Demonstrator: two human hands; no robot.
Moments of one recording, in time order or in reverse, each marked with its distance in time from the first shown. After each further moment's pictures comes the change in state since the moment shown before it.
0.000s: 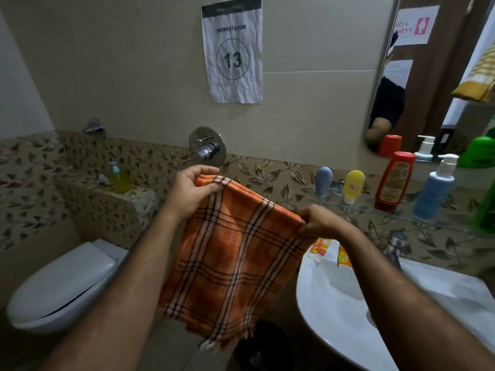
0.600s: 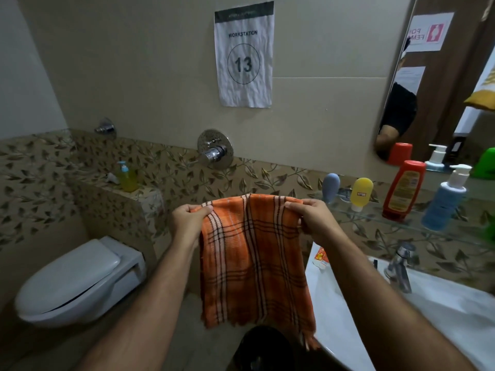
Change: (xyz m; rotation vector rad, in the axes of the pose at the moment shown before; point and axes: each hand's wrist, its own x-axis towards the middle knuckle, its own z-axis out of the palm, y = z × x) left_hand -0.013 -0.067 0.024 -0.201 0.525 -0.517; right_hand -0.001 -0.048 0.013 0.941 0.308 0.088
